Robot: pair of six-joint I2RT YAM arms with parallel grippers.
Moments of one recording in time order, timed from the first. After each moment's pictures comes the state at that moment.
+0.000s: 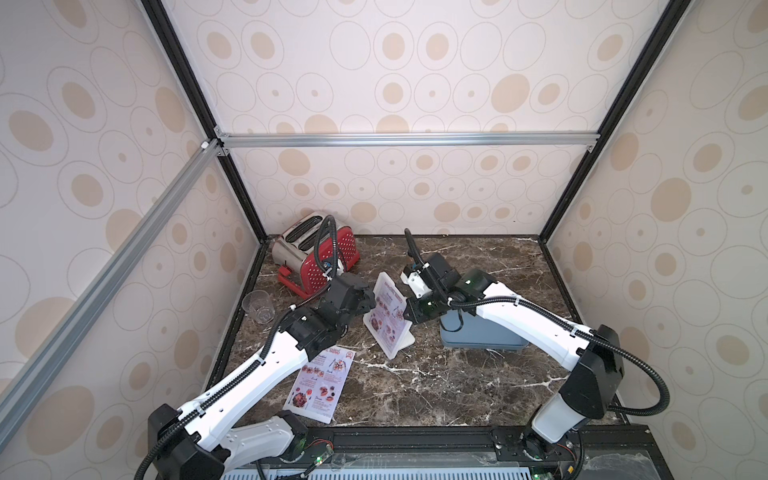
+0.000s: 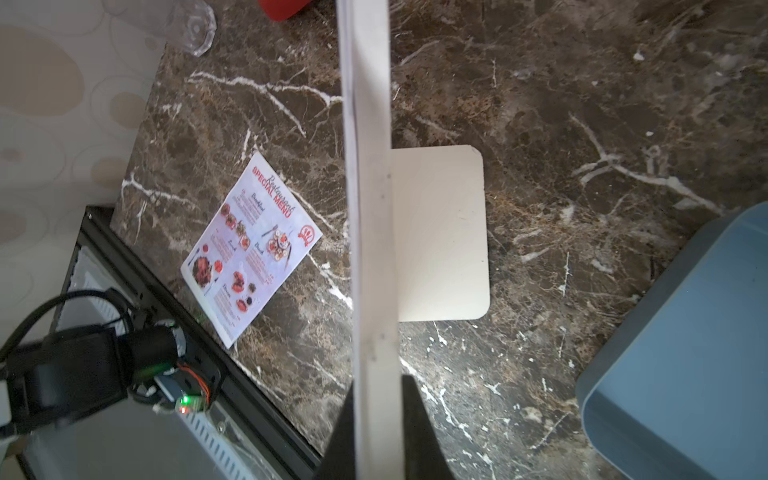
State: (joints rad) left arm -0.67 1.12 1.04 -0.60 -0.48 -0.78; right arm 0.73 1.64 1.49 -0.86 -0.26 0.30
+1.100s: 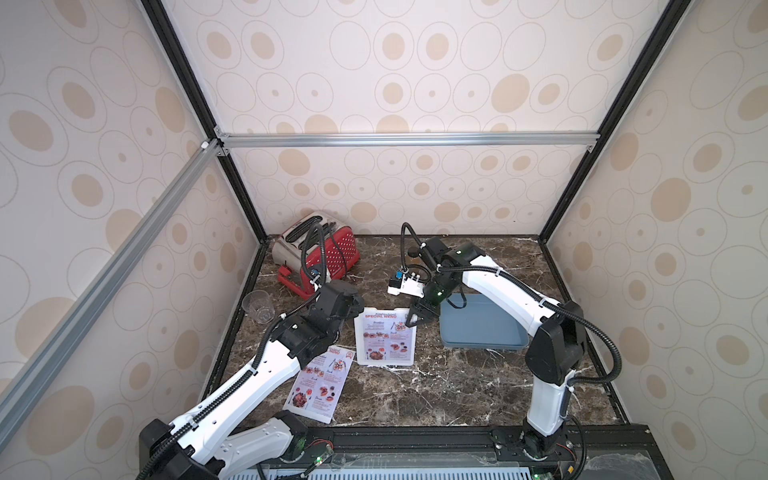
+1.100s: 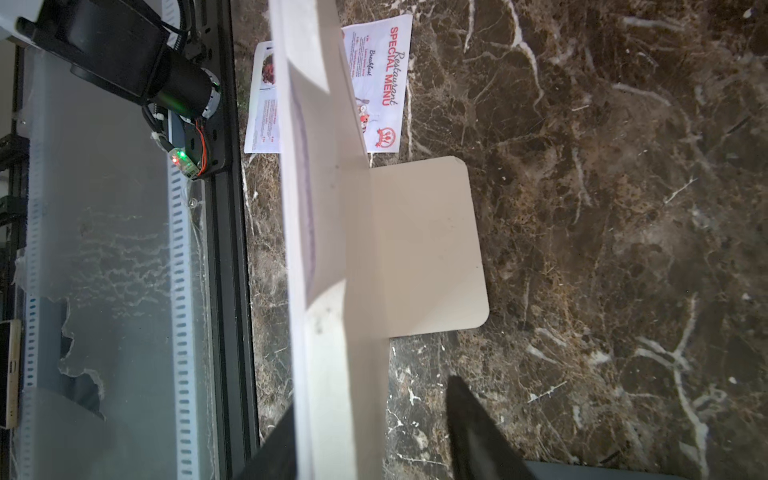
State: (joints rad) left arm -0.63 1.06 0.97 -0.60 -0.54 -0.77; right arm 0.63 1.90 1.78 -1.22 -0.58 -0.65
